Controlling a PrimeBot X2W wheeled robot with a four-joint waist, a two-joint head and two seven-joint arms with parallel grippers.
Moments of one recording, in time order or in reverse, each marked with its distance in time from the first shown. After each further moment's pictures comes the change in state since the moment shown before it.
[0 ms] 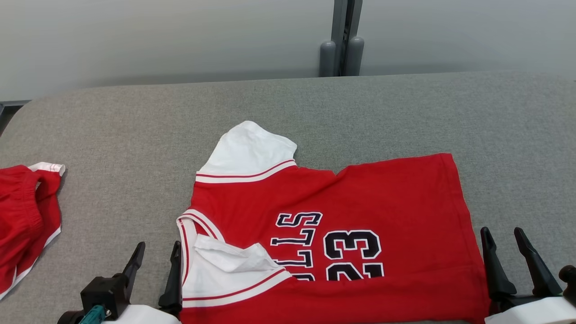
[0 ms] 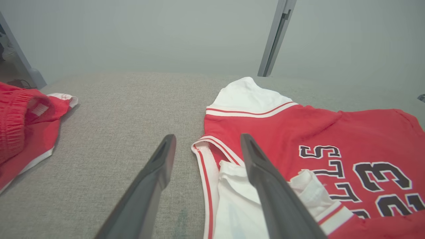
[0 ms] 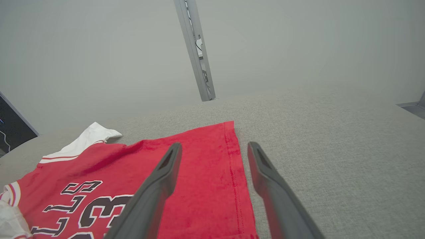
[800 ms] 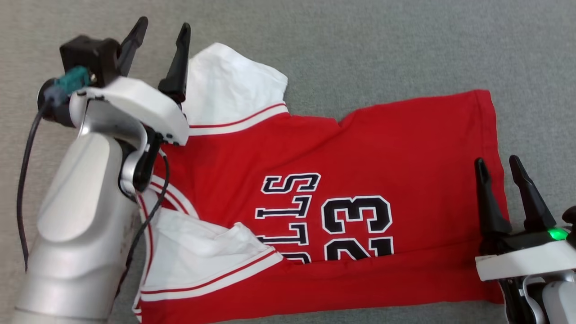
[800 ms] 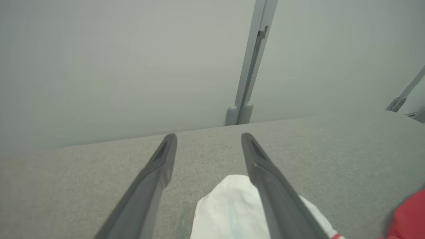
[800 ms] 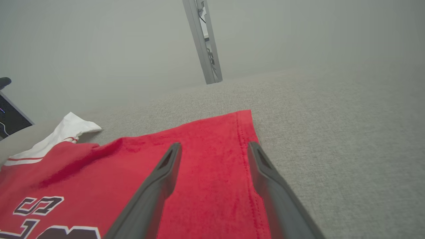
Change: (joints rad) left arm -0.821 -0.027 -0.048 0.341 -0.013 -0.160 0.106; right arm -0.189 -0.021 0.060 -0.059 0.048 0.000 -0.031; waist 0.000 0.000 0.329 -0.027
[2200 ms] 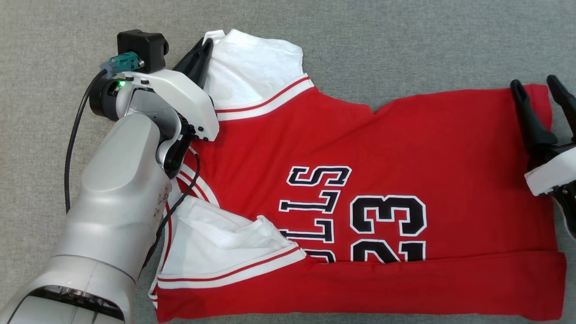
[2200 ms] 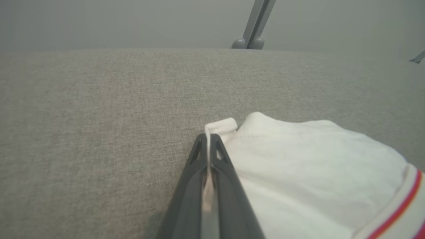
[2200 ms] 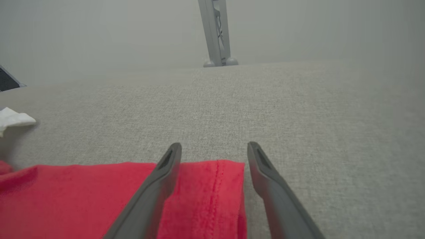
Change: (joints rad) left arm -0.276 -0.107 -0.157 0.623 -0.117 -0.136 -0.134; right arm -0.385 -0.272 0.130 0.251 0.184 0.000 0.149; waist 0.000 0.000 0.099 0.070
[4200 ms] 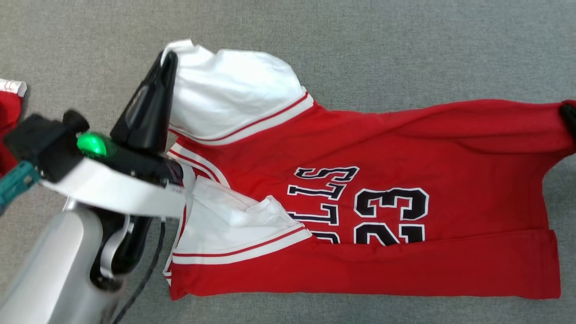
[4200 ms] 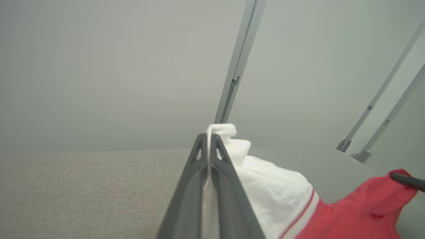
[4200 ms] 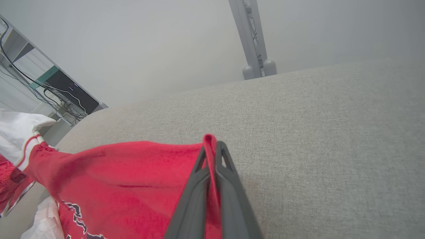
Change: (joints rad) left arm 0.519 0.295 0.049 -1.112 -0.188 0.196 0.026; right arm 0.267 -0.272 -0.060 -0.388 0.463 0.000 0.159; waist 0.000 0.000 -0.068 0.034
